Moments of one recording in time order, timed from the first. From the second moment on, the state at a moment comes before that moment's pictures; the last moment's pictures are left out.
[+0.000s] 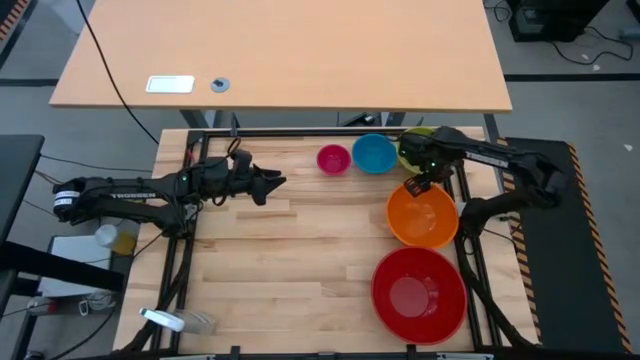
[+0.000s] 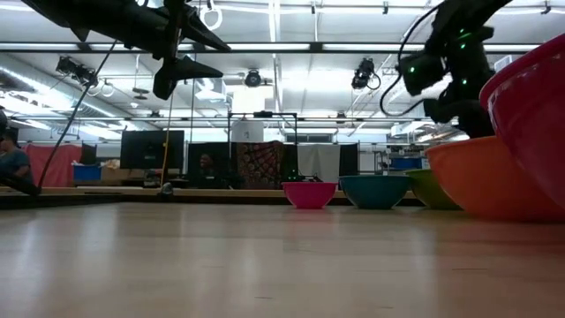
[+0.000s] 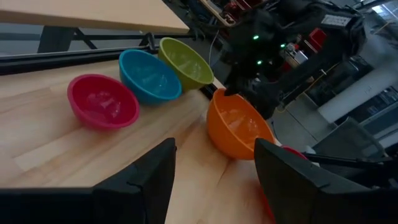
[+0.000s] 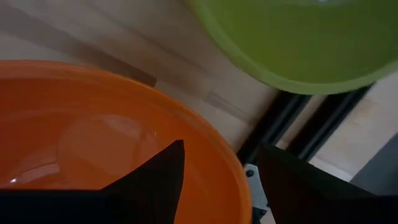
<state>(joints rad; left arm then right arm) 0.18 0.91 0.58 0.12 -0.13 -0.70 -0.63 1.34 0.94 -1.34 0.12 0.43</state>
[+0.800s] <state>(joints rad) 0.18 0.91 0.58 0.12 -0.13 -0.73 -0.63 1.54 0.97 -1.29 0.06 0.17</state>
